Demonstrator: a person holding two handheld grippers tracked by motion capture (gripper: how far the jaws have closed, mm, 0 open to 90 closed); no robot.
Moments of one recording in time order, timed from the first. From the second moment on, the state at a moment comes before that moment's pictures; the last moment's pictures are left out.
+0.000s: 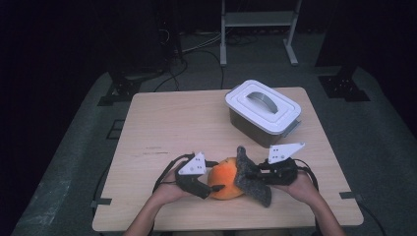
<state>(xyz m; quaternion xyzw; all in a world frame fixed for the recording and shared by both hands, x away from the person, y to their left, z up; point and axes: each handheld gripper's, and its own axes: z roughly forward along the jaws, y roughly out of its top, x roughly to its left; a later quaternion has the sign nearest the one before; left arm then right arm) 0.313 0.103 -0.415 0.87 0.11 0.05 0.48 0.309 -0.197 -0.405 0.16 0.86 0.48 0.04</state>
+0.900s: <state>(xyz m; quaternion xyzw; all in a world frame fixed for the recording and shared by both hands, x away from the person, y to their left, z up) 0.301 0.092 -0.413 0.88 0.07 0.08 0.46 0.307 -0.197 -0.399 0.16 0.86 0.49 0.08</state>
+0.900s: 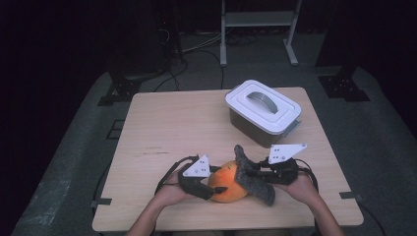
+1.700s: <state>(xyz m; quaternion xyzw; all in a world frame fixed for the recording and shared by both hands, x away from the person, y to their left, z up) 0.311 0.108 -0.407 0.87 0.13 0.08 0.46 0.299 -0.180 -0.402 0.13 0.87 0.47 0.03</state>
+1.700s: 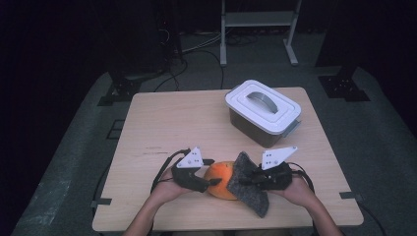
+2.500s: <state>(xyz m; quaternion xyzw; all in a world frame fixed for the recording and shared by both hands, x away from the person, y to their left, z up) 0.308 0.101 -0.409 0.87 0.11 0.08 0.48 0.312 -0.193 -0.405 0.16 0.86 0.49 0.07</state>
